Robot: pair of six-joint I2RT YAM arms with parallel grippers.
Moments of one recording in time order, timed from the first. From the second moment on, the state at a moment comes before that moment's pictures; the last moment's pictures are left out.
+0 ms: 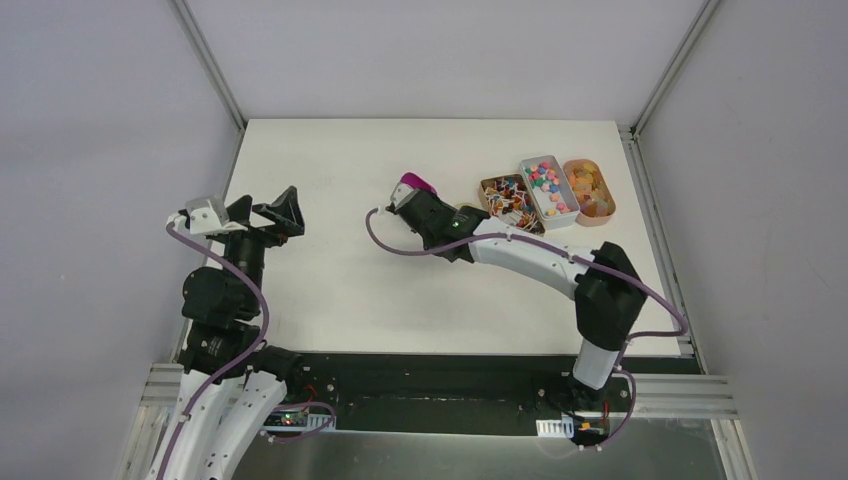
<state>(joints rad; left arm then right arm) -0.29 0.40 0.70 -0.06 -0.31 -0.24 0.97 1.81 1.48 -0.66 0.72 -0.36</state>
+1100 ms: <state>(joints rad) -0.29 0.34 0.69 -0.06 -0.39 -0.24 1.23 1.81 1.06 -0.02 0.19 -0.30</state>
